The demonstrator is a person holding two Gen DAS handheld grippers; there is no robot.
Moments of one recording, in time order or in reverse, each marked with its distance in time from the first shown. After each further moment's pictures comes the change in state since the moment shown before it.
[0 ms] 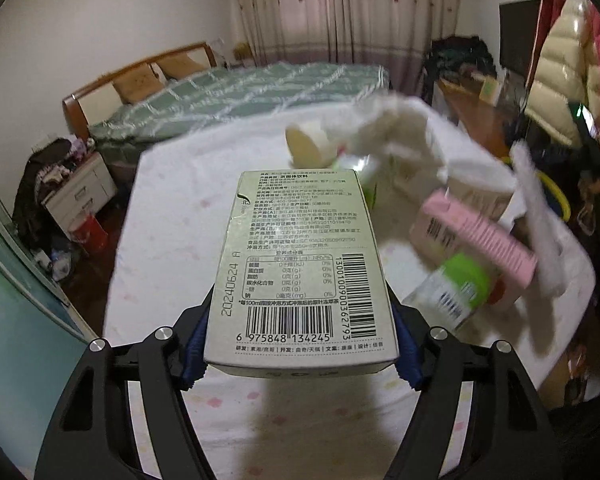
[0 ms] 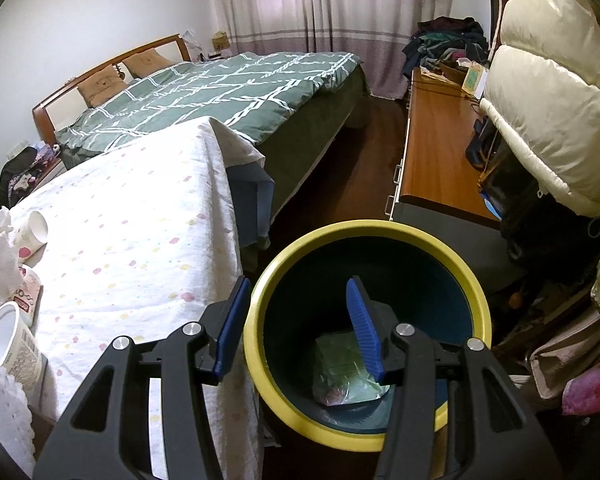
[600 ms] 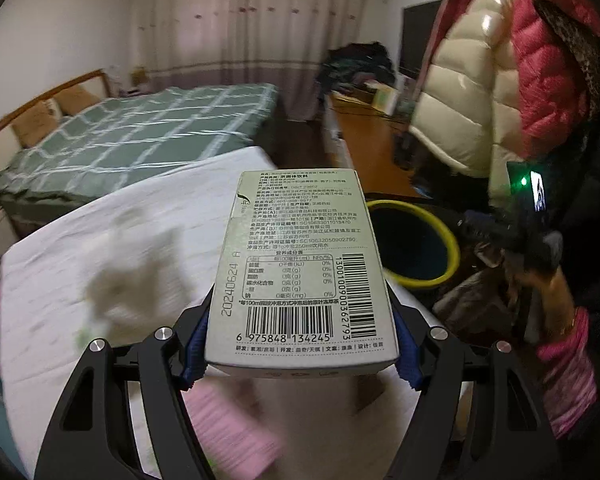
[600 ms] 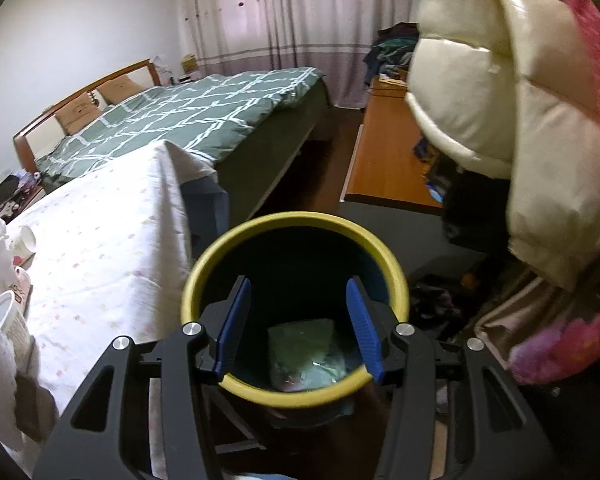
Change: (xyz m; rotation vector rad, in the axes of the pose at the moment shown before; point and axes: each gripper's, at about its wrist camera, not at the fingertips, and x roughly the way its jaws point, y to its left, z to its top) left arm 0.023 -0.215 0.136 0.144 -0.018 -0.357; right arm -0.053 -0.073 -0.035 0.087 -0.067 -0.084
